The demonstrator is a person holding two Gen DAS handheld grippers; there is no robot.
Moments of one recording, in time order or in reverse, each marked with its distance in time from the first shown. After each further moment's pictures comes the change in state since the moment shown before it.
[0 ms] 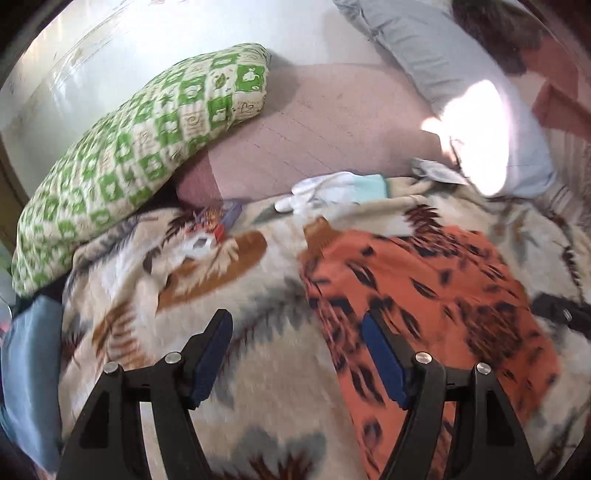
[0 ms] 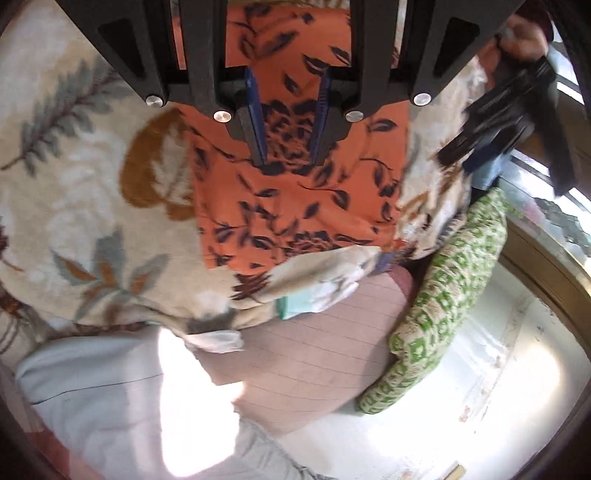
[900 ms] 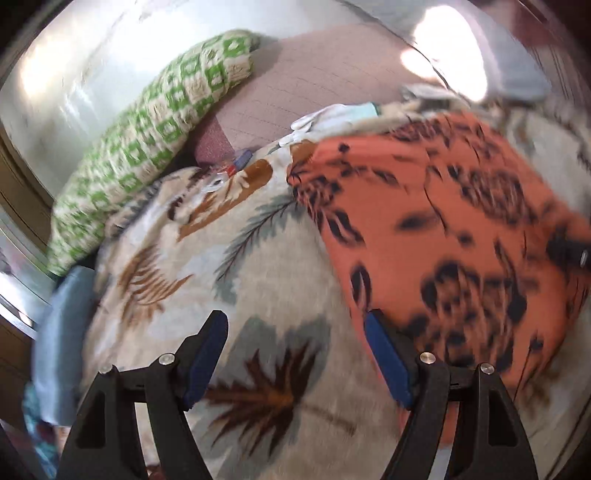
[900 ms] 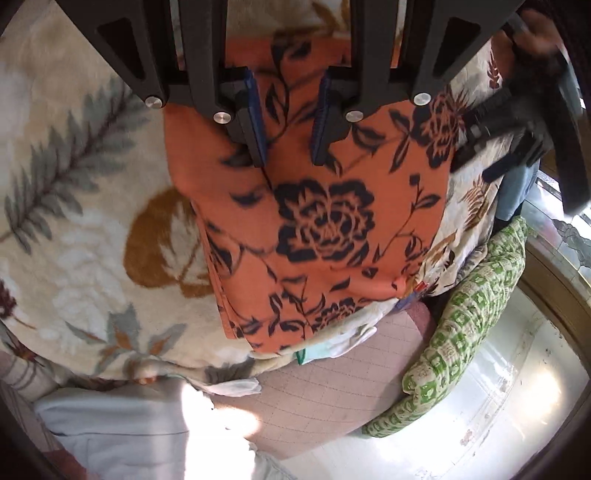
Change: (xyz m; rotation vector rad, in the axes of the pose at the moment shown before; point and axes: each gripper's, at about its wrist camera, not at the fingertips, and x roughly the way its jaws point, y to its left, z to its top) left arm -0.027 -0.052 -0.123 0.149 0.037 0.228; right arm 0.020 -0.012 -0.080 -0.021 0.013 -0.088
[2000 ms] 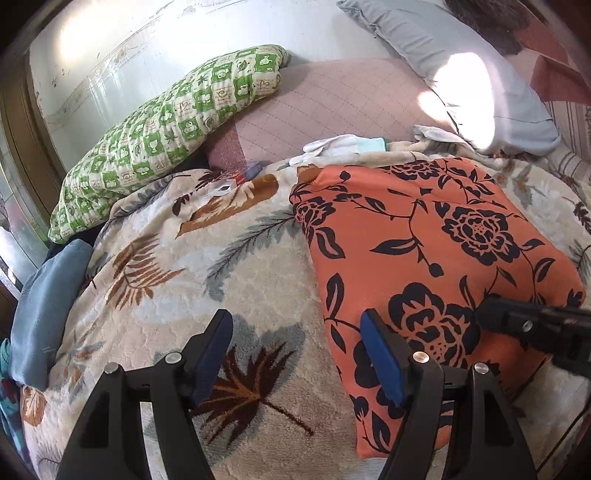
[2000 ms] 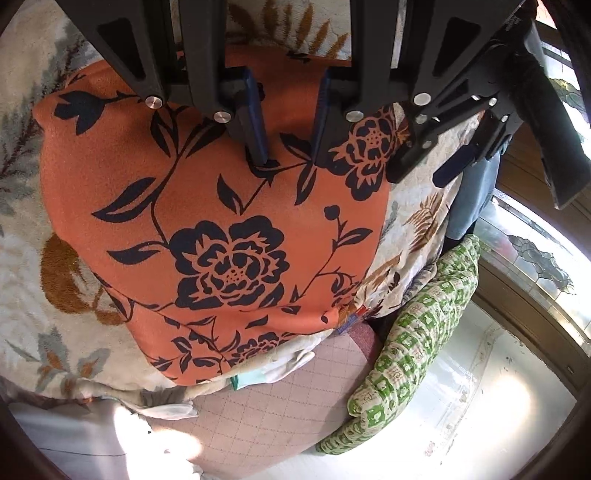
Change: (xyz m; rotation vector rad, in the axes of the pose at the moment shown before) left arm -0.015 0.004 0.002 -0.201 -0.085 -0.066; right arm 0.017 0.035 -0.014 -0.033 0.036 0.217
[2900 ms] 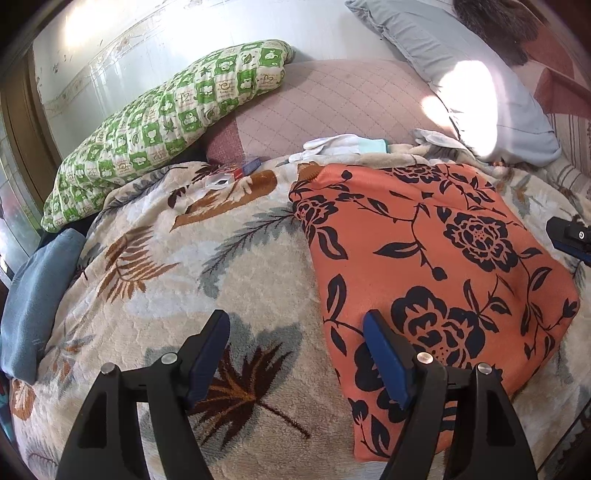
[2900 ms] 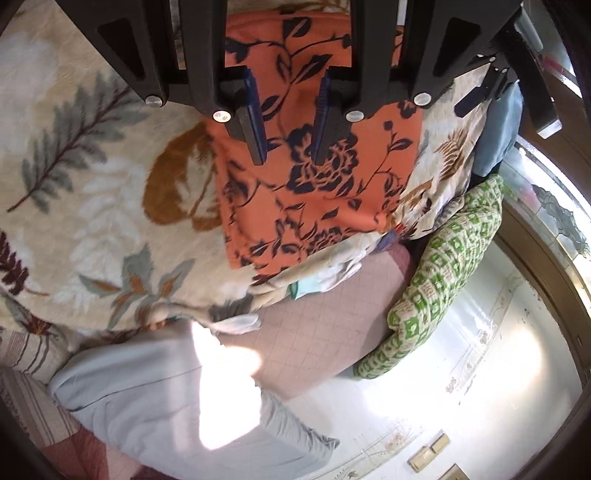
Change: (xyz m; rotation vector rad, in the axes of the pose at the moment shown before) left arm 0.006 0.009 0.001 -0.053 0.016 -0.047; right arm -0.070 -0.040 0.029 0.033 -0.252 -0.152
